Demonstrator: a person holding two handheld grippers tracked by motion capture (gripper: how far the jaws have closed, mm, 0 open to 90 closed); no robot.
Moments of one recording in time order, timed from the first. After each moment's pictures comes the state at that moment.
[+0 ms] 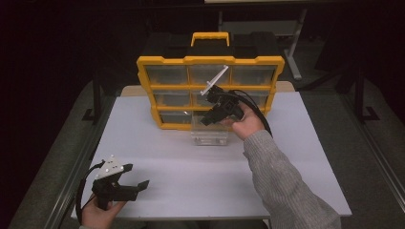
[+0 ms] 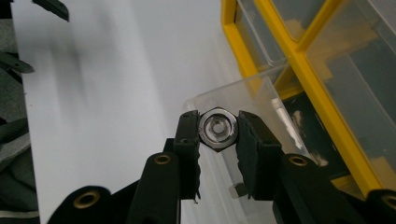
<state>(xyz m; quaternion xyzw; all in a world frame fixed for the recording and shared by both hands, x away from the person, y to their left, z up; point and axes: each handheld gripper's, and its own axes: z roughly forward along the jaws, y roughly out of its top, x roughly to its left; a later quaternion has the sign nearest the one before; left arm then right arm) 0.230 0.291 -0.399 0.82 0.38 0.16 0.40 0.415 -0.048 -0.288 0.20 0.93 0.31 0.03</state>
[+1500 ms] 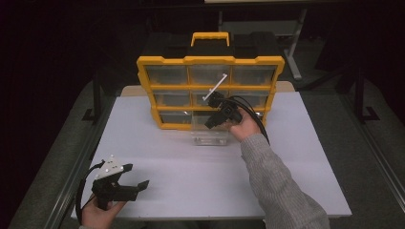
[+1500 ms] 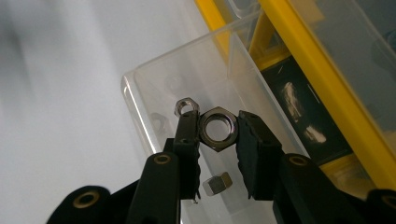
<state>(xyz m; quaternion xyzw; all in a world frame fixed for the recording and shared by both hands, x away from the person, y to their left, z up) 0.230 0.290 -0.399 0.81 0.38 0.16 0.41 0.439 -0.050 -0.334 0.24 0.93 0.27 0.03</state>
